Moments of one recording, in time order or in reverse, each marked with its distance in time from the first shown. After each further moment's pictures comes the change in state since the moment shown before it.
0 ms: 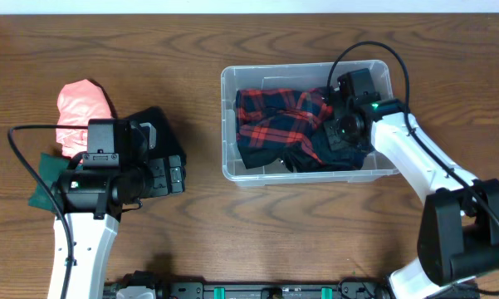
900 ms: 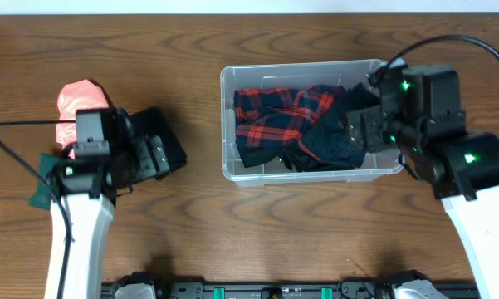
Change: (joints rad) left arm 0.110 0.119 0.001 0.156 -0.126 -0.121; right arm -0.010 -0.547 0.204 -0.353 0.037 0.023
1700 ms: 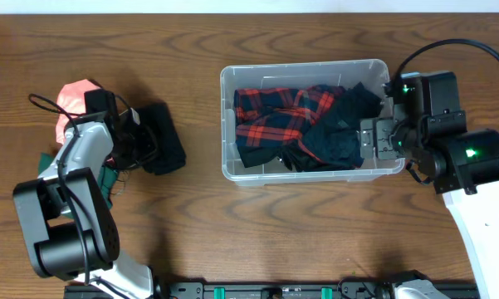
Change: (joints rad) left arm 0.134 0.592 0.037 0.262 0.283 0.045; right arm -0.031 0.017 -0.005 -0.098 0.150 0.095
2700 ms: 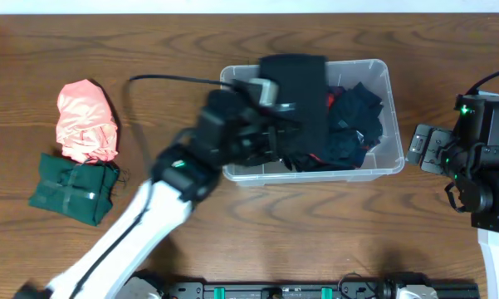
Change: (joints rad) left arm -0.859 -0.443 0.000 0.499 0.088 -0.405; right arm -0.193 -0.160 -0.003 -0.080 0.118 0.117
